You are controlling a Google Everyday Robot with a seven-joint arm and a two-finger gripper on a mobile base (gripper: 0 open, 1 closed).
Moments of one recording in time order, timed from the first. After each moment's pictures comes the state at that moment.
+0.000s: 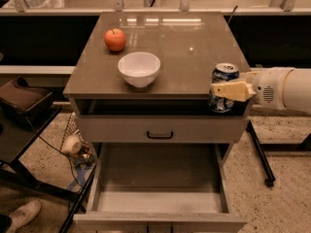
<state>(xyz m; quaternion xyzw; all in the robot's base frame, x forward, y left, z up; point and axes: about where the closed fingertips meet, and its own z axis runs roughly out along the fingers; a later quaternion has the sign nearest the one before) 0.557 -0.198 0.883 -0.25 0.81 0.20 0.49</state>
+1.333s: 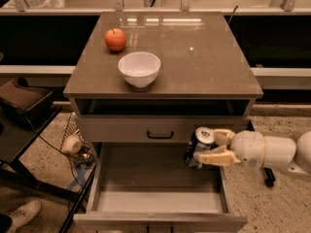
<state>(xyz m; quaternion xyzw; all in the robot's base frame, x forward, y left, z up) 0.475 -0.147 0.741 -0.42 0.65 0.38 0.50</state>
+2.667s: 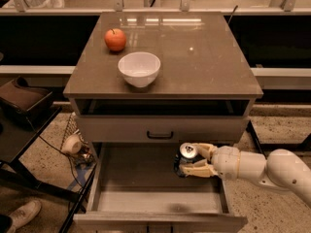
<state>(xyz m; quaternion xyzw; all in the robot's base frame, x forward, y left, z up) 0.491 -0.119 0.647 -0.44 0.66 0.33 0.52</state>
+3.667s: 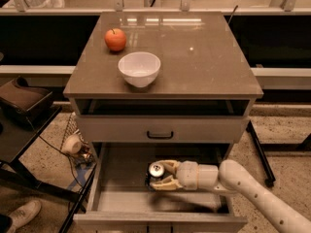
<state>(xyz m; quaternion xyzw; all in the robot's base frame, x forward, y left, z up) 0.503 -0.020 0.520 -0.49 0.59 0.39 0.51</state>
